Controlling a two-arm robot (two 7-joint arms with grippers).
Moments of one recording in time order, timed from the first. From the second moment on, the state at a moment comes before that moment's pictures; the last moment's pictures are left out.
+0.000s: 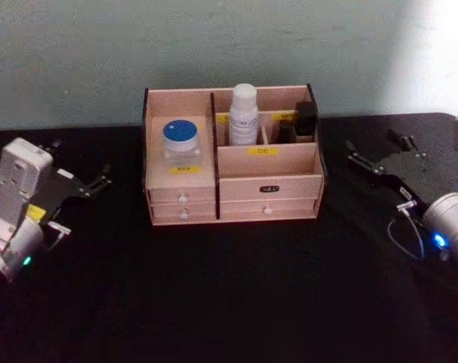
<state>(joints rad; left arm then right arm) -0.20 0.60 0.45 -1.41 -0.25 -0.12 0.03 0.14 0.39 -0.19 -1.43 0.38 -0.05 0.25</state>
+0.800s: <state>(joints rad) -0.20 0.60 0.45 -1.41 -0.25 -0.12 0.03 0.16 0.35 -0.18 -1.35 0.34 0.01 0.27</state>
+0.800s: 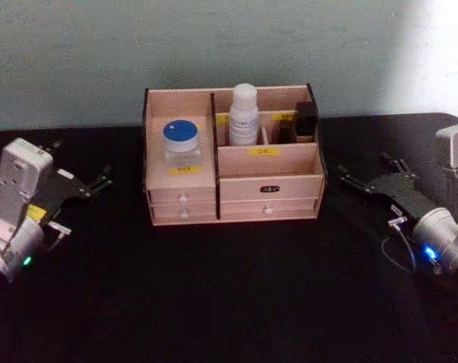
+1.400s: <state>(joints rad) -0.20 0.60 0.45 -1.41 -0.25 -0.12 0.03 0.16 0.35 -0.18 -1.35 0.34 0.00 0.27</state>
